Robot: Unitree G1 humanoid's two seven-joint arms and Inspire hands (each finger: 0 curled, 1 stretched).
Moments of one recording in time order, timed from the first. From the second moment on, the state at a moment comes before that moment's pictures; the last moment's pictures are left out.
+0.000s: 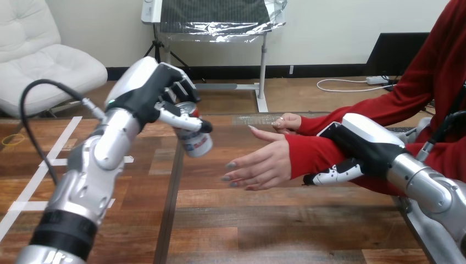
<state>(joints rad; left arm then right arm) -0.62 0.39 -0.19 0.49 0.44 -0.01 -0.14 -0.68 -0.57 0.34 1.13 -0.46 -0.68 0.08</state>
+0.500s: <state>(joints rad) -0.68 0.33 -0.20 0.60 0.44 -0.06 -0.12 -0.68 -0.54 0.34 1.11 -0.44 -0.68 0.09</state>
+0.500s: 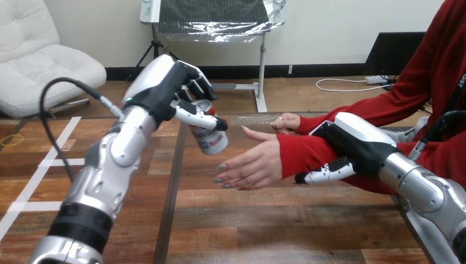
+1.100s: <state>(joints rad) -0.71 0.26 -0.23 0.71 0.44 -0.09 -0.10 -0.68 -0.51 0.34 1.08 -0.43 -0.64 0.10</state>
